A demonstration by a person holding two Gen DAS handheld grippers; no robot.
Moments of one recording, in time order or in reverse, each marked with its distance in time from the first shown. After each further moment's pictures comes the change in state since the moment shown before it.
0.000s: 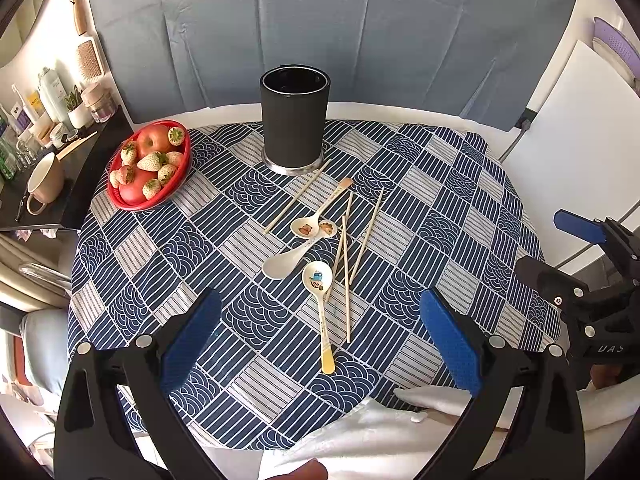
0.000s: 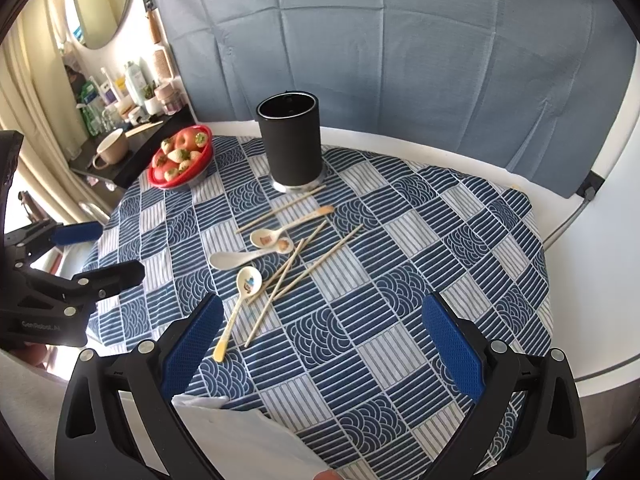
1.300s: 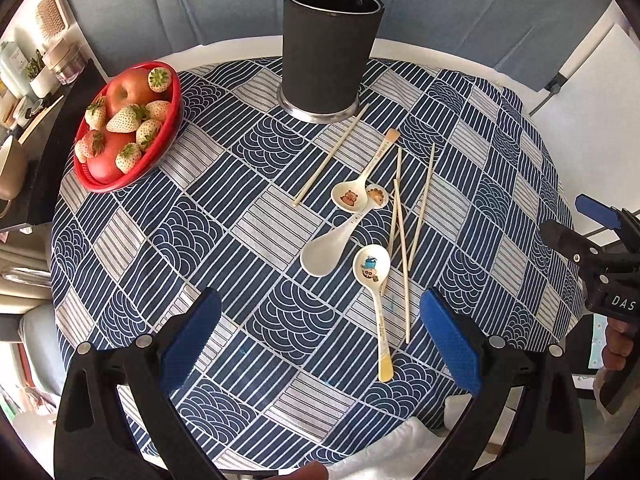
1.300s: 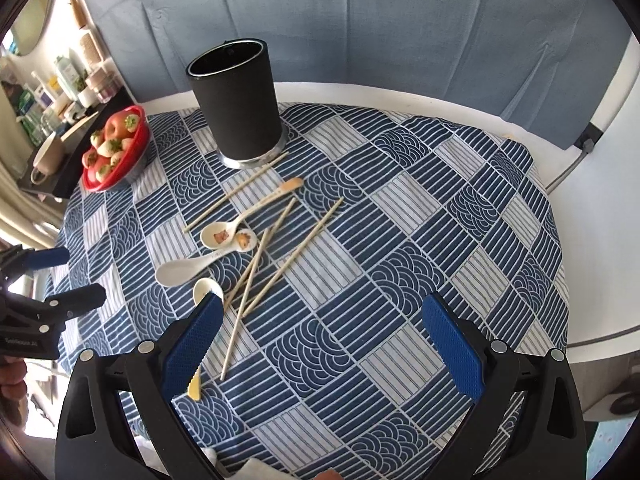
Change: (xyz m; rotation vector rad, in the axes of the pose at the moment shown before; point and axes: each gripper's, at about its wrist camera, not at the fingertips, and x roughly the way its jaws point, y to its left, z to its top) left arm 0.105 0.064 0.027 0.024 0.235 -0.032; right arm 0.106 -0.005 0.025 0.133 0.162 -0.115
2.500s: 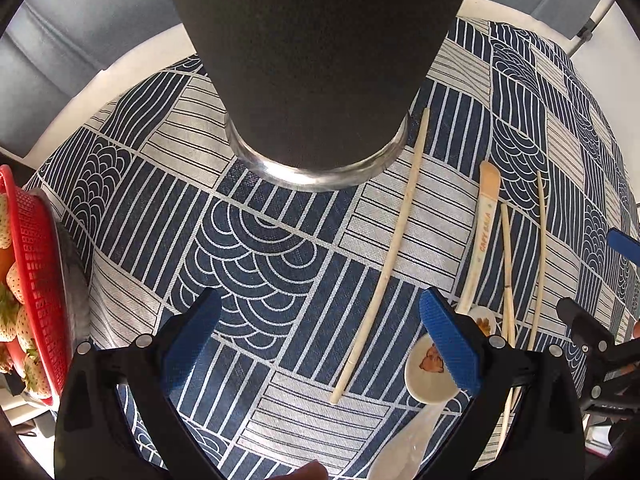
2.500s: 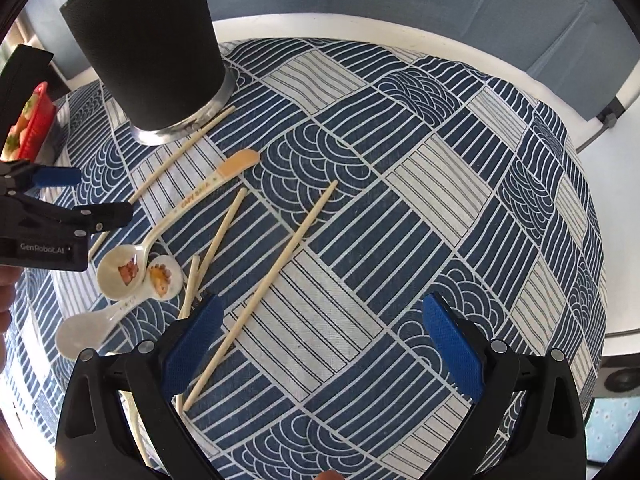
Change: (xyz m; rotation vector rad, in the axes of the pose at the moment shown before) left arm 0.173 0.004 0.132 0.211 0.116 0.050; right arm 0.150 0.003 0.032 0.059 0.138 -0.100
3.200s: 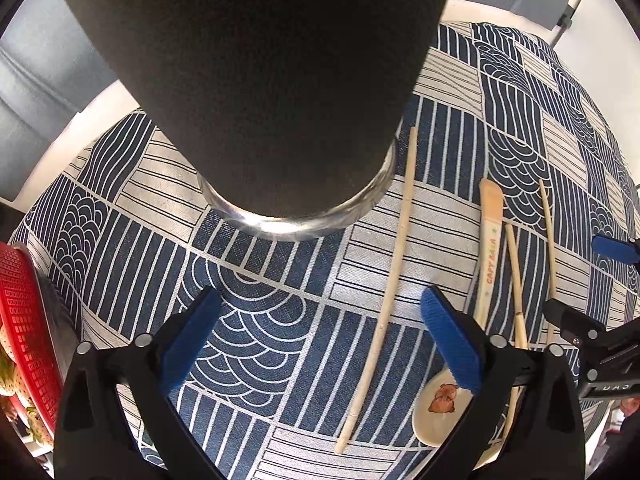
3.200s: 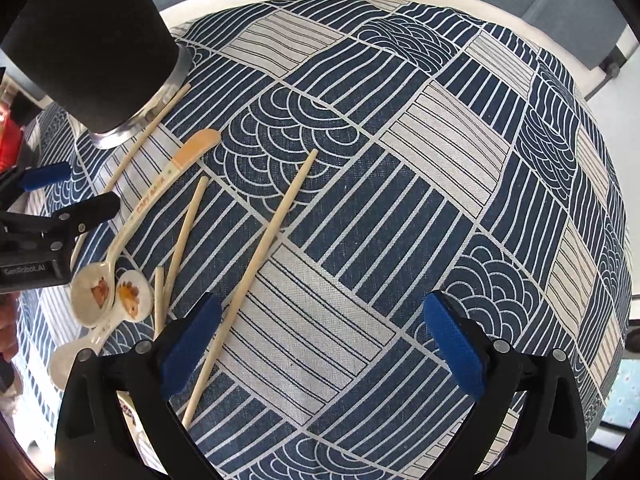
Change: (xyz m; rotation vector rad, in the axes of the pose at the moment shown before) left arm 0.017 -0.024 0.042 0.107 -0.093 -0.007; right arm 0.039 -0.009 0.010 0.124 0.103 0.024
